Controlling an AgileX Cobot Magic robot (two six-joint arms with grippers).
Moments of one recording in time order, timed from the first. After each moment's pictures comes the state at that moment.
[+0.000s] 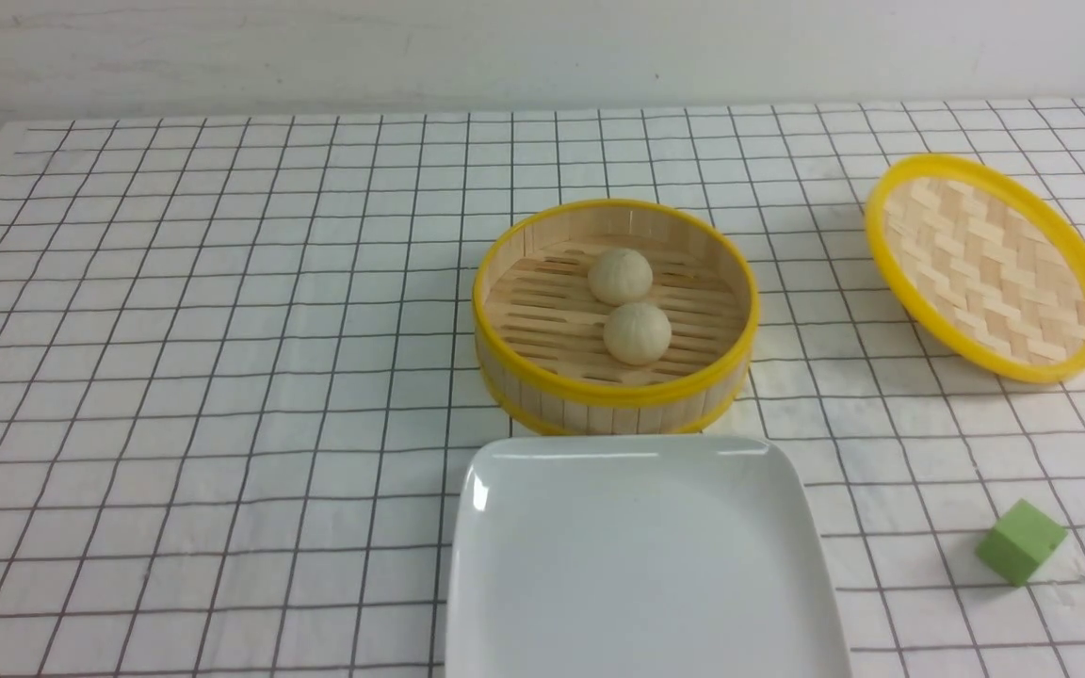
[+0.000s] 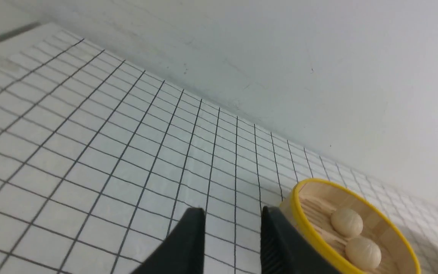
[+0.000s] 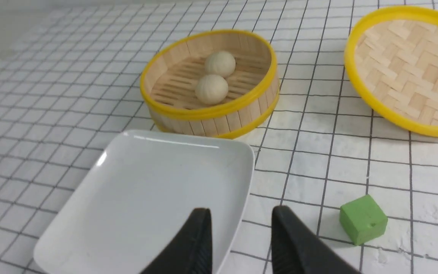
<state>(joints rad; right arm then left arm) -0.12 0.27 -0.67 0.60 1.02 -0.36 0.05 0.00 -0.35 -0.21 0.51 -0.25</state>
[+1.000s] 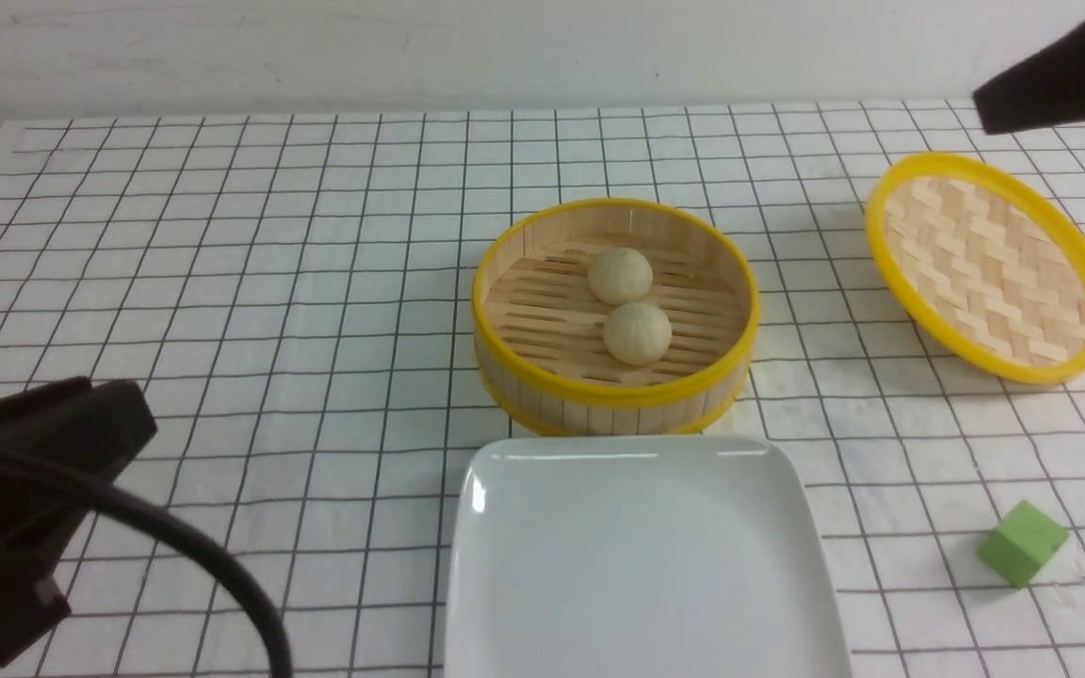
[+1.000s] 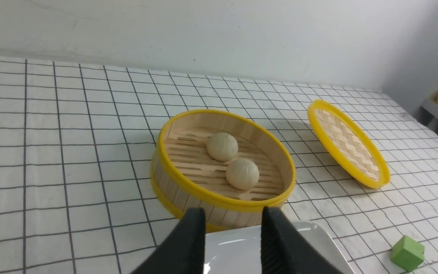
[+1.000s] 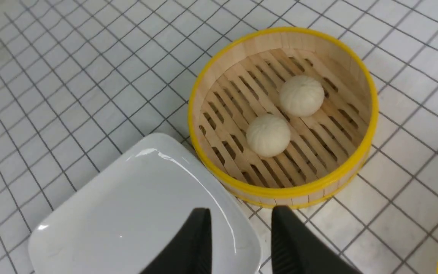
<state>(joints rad) -0.03 1.53 -1.58 0.81 1.24 -0.86 0.05 0.43 -0.54 -0.95 0.63 0.65</state>
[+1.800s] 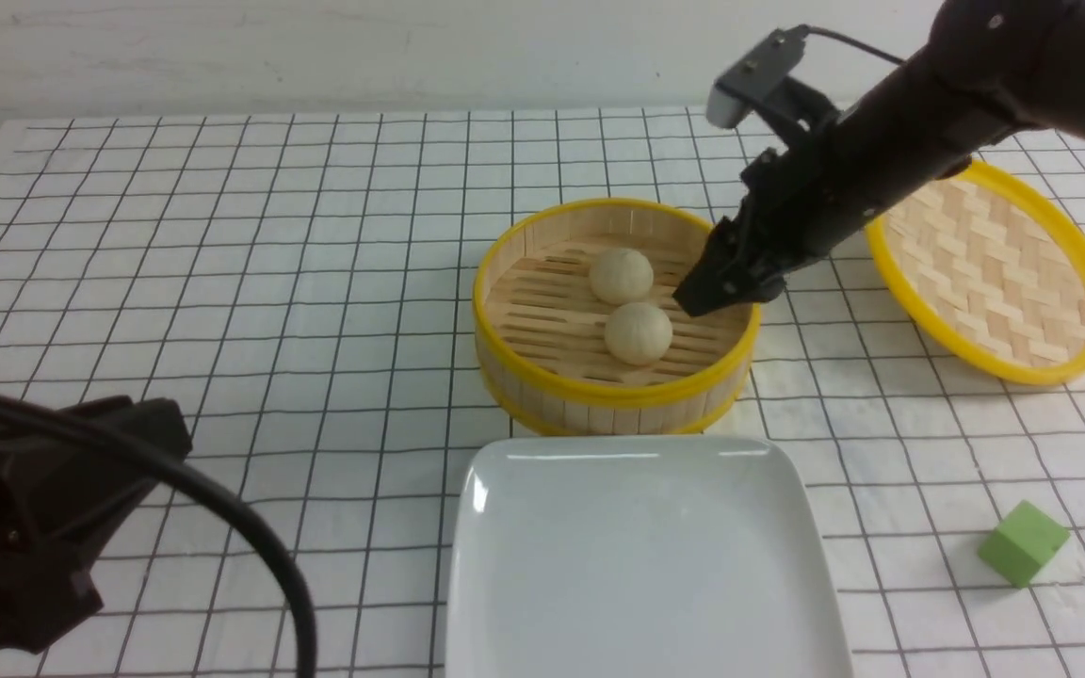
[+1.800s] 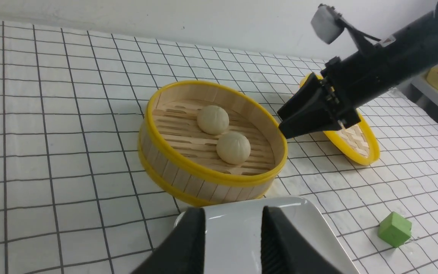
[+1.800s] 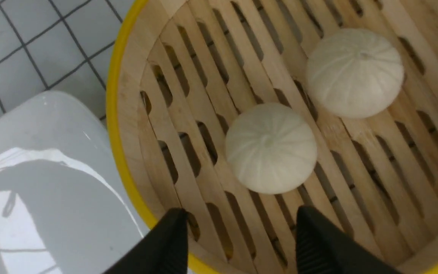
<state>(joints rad) 0.30 1.97 -1.64 0.60 0.91 -0.88 0.05 0.49 -0.54 -0.96 0.68 0.66</state>
